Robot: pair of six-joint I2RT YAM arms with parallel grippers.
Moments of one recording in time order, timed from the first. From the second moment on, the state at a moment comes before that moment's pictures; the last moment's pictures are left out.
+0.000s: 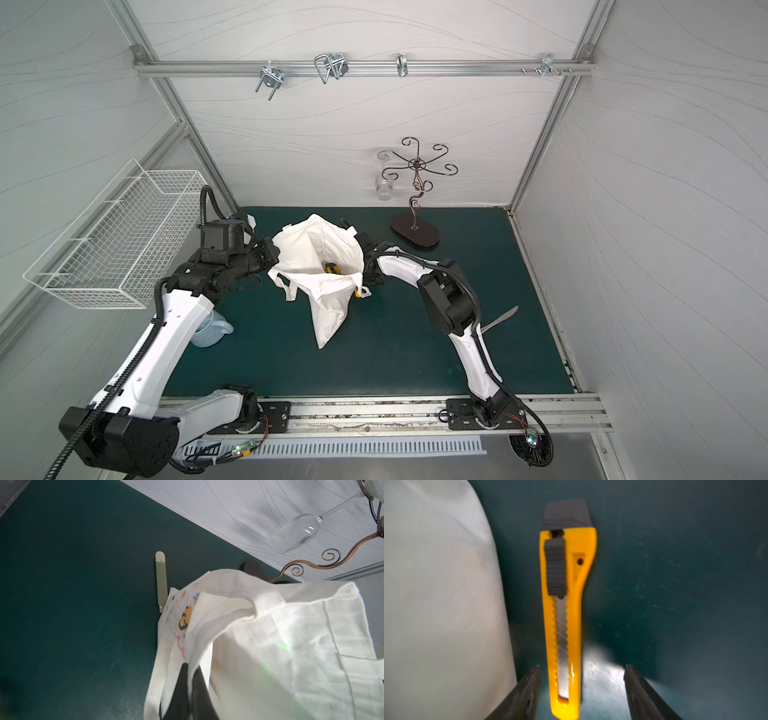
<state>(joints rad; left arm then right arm) -0.12 1.14 1.19 -0.73 0.08 -0.53 0.77 2.22 1.73 -0.64 -0.11 0.45</state>
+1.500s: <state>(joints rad) -0.10 1.17 1.18 -0.73 0.09 -0.54 0.68 1.83 1.20 -0.70 0.02 0.37</state>
